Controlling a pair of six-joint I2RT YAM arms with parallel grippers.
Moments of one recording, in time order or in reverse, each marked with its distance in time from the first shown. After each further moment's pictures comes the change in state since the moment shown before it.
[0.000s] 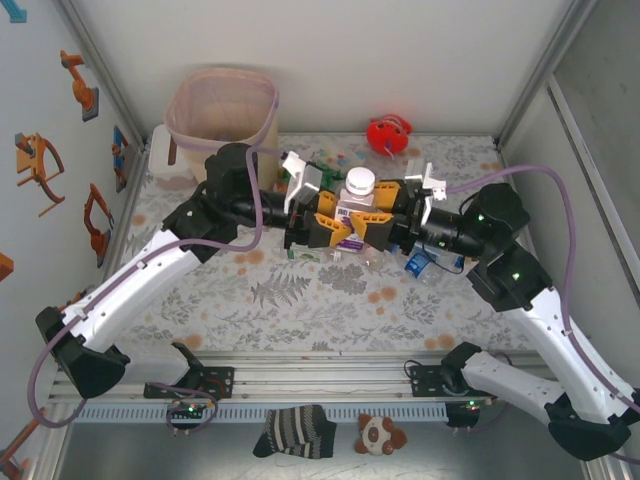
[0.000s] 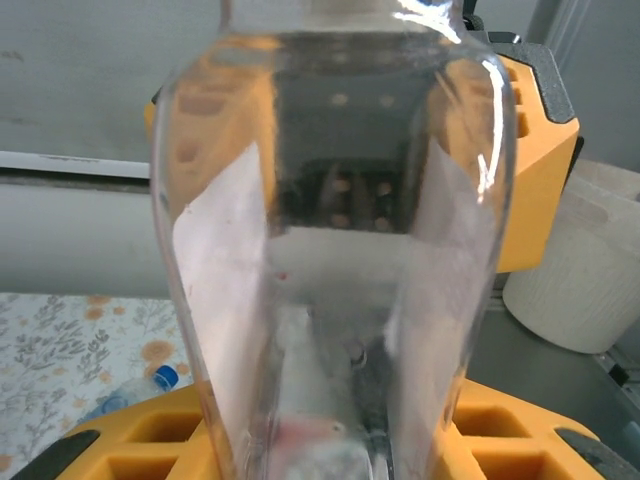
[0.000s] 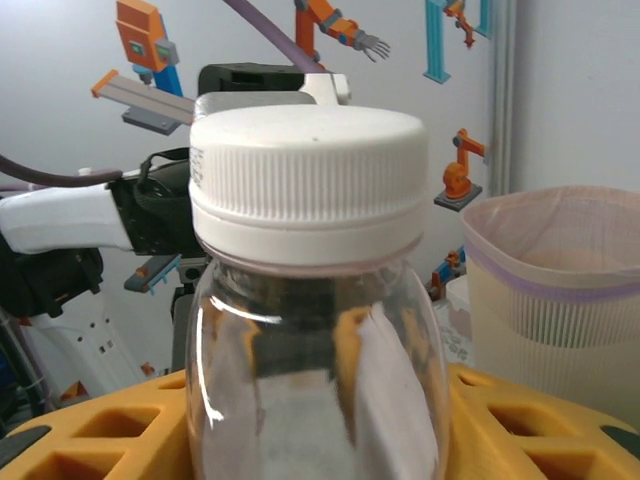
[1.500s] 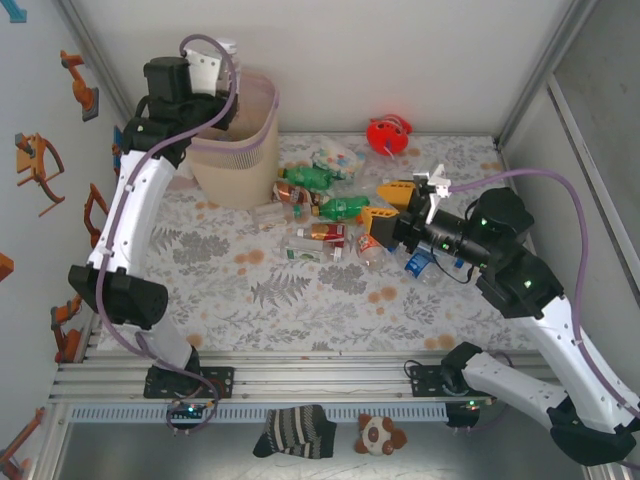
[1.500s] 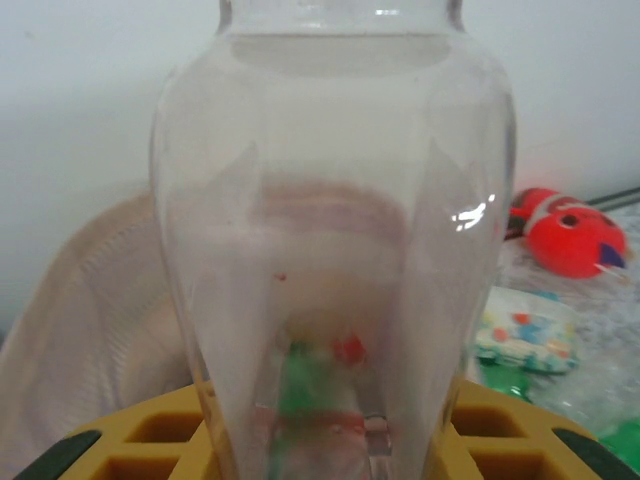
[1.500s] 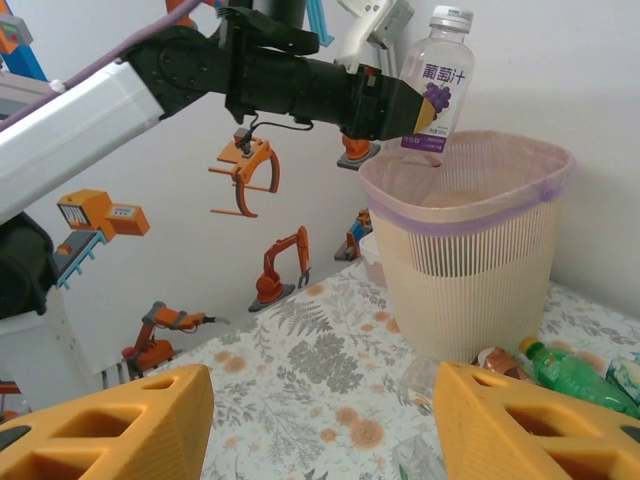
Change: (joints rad) left arm 0.551 0.426 0.628 -0.409 -0.914 0.085; right arm 0.000 -0.038 0.020 -0.164 0.212 0.000
